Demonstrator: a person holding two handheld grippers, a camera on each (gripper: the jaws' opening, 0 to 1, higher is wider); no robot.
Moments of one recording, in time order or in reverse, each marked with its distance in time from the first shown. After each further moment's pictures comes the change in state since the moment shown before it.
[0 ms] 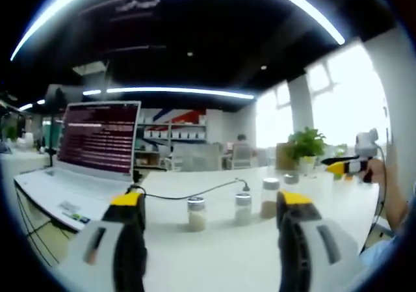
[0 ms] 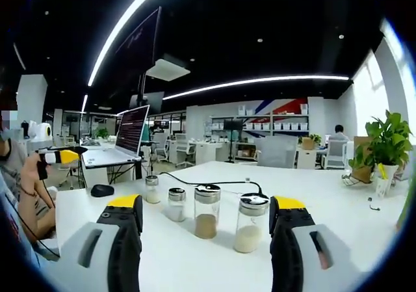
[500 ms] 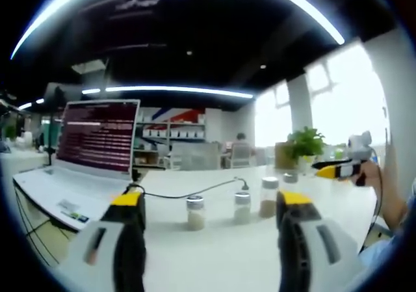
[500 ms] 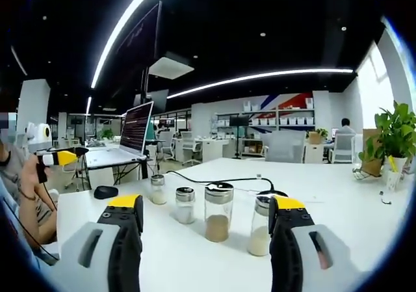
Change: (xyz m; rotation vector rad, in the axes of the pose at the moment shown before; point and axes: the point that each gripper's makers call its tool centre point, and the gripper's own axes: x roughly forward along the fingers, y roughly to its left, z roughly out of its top) left arm 0.001 0.000 -0.001 -0.006 0.007 -0.010; right arm 0.026 0.012 -0.010 0.032 0.020 0.036
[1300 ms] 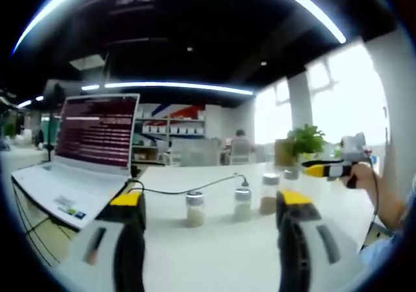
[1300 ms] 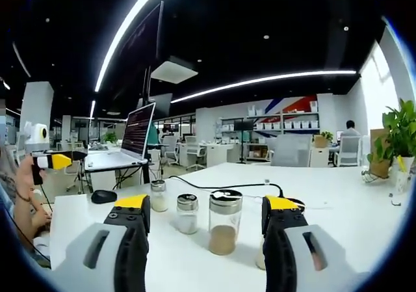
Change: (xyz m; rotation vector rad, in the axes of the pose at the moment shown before) left arm 0.003 0.001 -0.009 -0.008 0.026 -0.003; right arm 0.034 0.009 -0.002 -0.010 -0.035 0.031
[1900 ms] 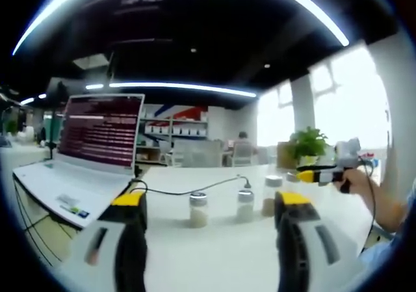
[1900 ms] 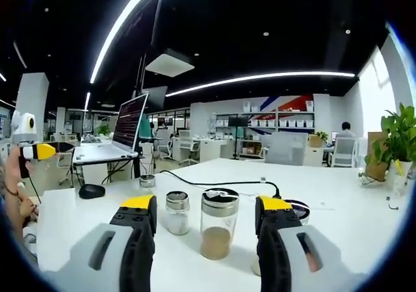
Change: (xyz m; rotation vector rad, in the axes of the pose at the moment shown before) left arm -0.003 0.009 0.000 -0.017 -0.011 0.018; right arm 0.029 -0.012 -0.011 -0.018 0.036 -0.053
